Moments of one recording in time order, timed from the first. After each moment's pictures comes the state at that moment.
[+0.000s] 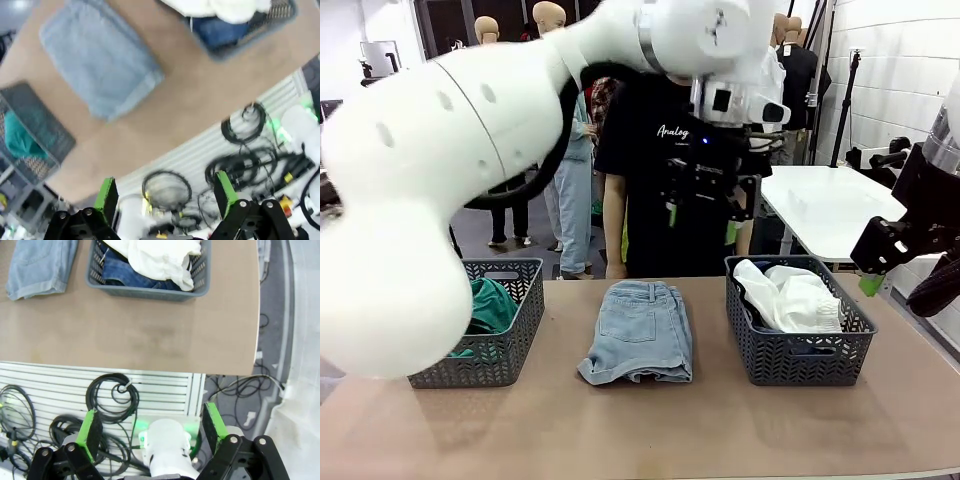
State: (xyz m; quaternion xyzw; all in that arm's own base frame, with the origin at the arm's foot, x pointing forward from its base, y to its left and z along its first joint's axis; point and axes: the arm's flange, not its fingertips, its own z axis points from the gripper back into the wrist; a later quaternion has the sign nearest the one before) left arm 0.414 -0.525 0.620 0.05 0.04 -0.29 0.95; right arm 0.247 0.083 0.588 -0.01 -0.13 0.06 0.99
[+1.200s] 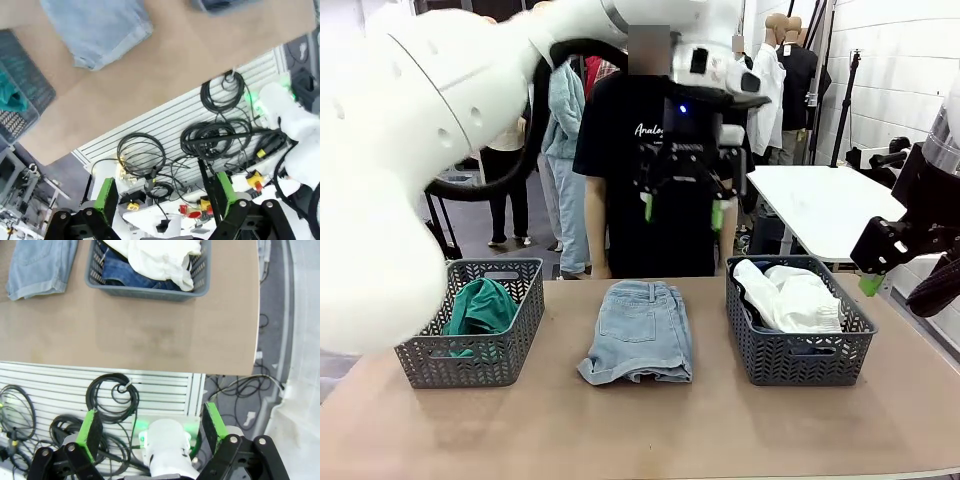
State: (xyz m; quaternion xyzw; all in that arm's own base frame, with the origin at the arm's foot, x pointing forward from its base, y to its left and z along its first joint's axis) left arm 0.397 -0.481 0.665 0.02 0.11 -0.22 0.97; right arm 0.247 0.083 0.588 -0.01 -0.13 0.06 0.99
